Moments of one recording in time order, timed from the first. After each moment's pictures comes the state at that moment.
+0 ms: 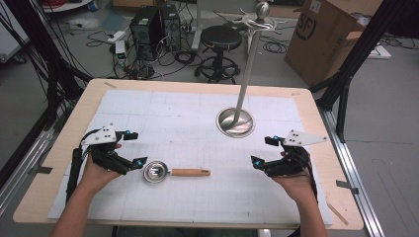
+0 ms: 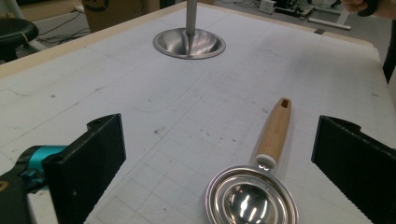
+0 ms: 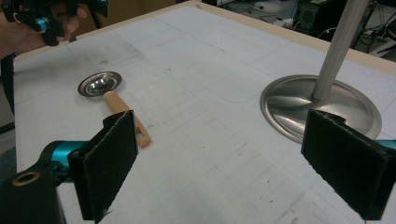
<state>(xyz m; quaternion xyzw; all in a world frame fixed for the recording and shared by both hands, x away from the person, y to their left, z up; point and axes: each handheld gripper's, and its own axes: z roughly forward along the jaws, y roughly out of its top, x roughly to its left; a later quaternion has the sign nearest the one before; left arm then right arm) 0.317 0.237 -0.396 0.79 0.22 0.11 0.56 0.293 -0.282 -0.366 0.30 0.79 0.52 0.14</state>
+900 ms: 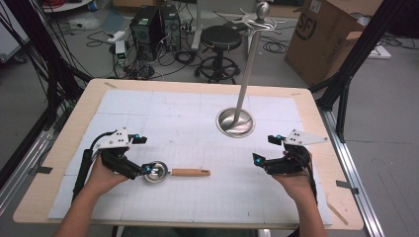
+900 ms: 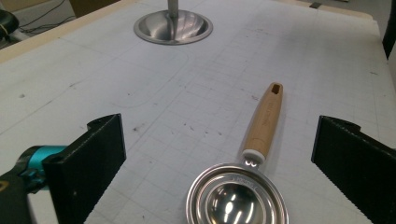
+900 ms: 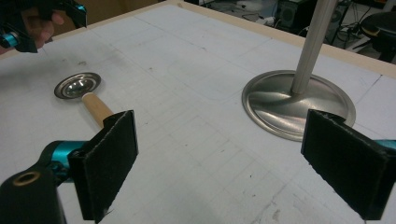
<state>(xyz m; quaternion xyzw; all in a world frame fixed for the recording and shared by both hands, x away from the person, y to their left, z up) 0.313 0.209 -0.400 0.82 0.20 0.11 0.52 0.295 -0.284 -0.369 0.32 0.78 0.51 0.16</state>
